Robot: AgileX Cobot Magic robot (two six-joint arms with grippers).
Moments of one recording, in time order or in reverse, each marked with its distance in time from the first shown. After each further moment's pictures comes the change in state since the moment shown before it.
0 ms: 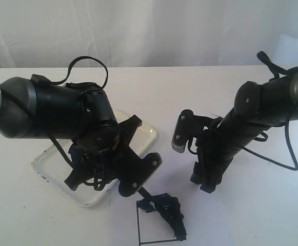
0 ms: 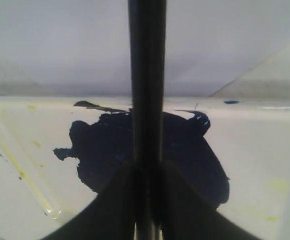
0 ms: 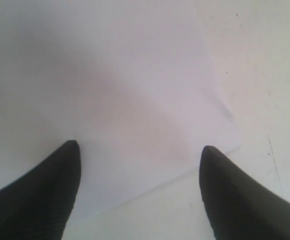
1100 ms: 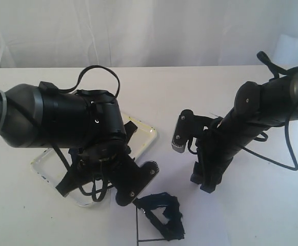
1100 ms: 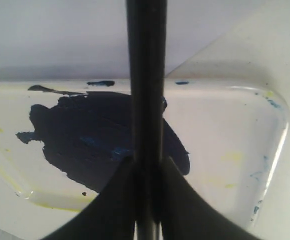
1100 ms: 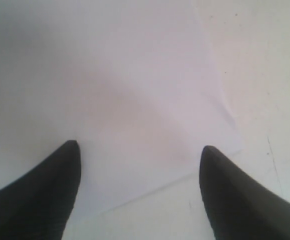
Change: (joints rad) left arm -0.057 0.000 0.000 0.083 0.158 -0.105; right arm 0.000 0.000 0.000 0.000 0.000 0.000
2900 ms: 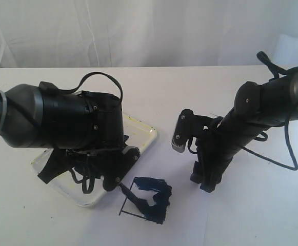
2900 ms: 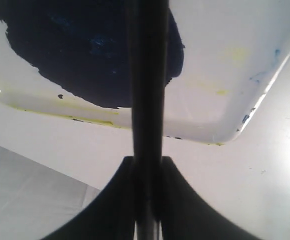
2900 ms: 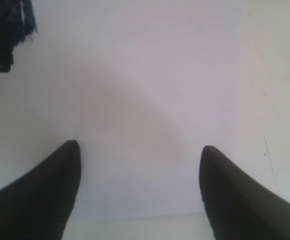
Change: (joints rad) left arm -0.002 0.000 0.000 0.246 0.204 -0.242; right arm 0.000 0.002 0.000 -0.009 -0.008 0.000
